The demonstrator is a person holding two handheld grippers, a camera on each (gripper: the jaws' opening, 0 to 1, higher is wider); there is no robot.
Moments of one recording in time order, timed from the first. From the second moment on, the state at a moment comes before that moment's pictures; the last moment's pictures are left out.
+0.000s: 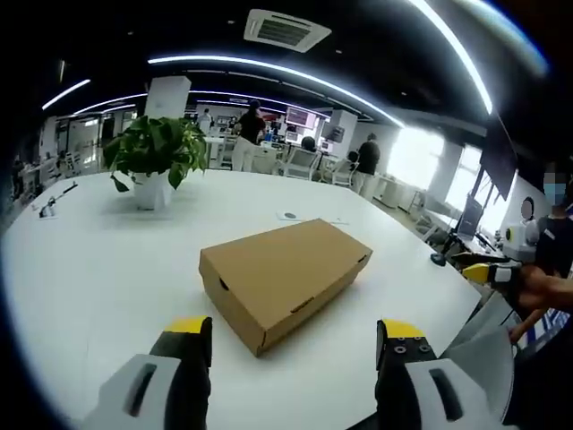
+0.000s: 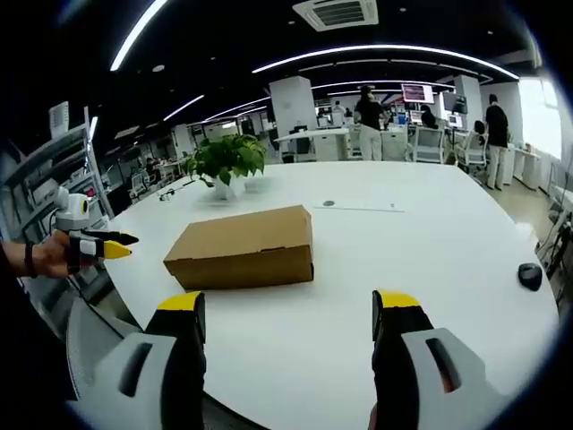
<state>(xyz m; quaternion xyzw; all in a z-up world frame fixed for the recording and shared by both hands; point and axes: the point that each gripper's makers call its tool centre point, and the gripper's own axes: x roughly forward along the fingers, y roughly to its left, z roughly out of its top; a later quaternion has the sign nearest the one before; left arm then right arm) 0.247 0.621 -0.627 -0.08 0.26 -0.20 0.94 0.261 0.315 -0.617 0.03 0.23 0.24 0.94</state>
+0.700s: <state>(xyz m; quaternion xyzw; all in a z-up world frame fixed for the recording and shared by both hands) 0.252 0.618 -0.630 -0.08 0.26 -0.20 0.94 0.262 0.312 -0.620 0.03 0.23 0.24 0.94</state>
